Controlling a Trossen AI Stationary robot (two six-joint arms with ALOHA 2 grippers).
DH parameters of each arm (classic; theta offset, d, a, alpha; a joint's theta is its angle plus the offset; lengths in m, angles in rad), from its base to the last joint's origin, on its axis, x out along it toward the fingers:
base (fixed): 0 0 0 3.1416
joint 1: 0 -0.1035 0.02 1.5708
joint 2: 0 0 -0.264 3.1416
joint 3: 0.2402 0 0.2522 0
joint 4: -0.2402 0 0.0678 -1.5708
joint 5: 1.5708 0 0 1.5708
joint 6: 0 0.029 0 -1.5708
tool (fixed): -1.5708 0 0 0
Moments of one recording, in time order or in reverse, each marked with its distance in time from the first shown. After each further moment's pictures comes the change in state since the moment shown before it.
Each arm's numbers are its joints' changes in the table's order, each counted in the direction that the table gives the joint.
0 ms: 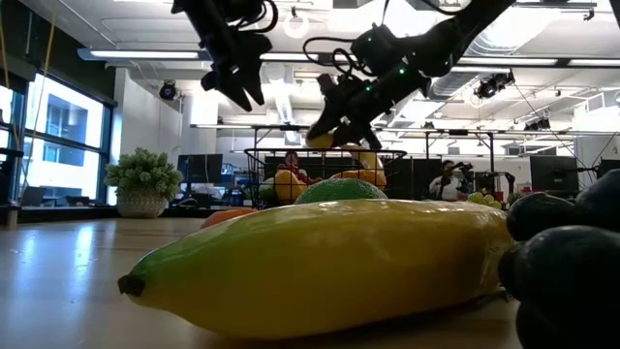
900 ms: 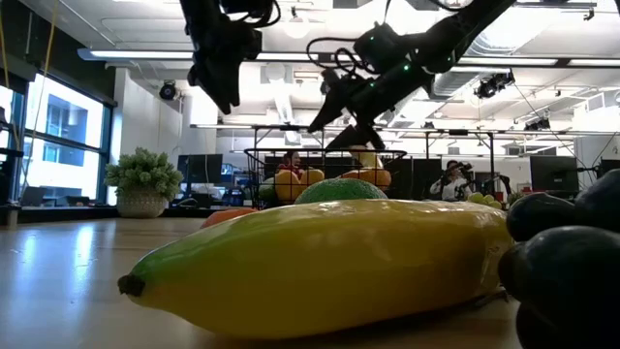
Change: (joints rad) left arm 0.183 0.000 0.000 -0.280 -0.017 -0.042; right arm 0.008 -0.027 0.000 -0.056 0.076 0.072
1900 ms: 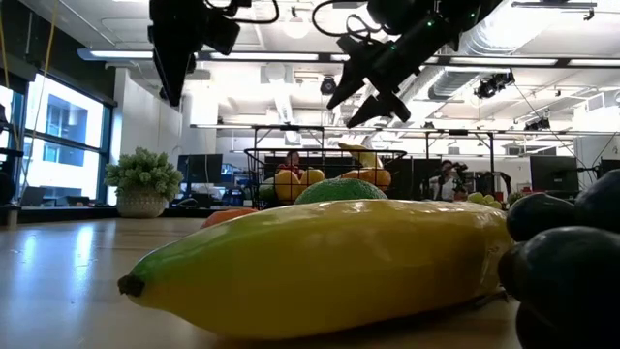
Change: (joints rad) left arm 0.208 -0.007 0.000 -0.318 0.002 -0.119; right arm -0.111 -0.196 0.000 -0.279 -0.184 -0.002
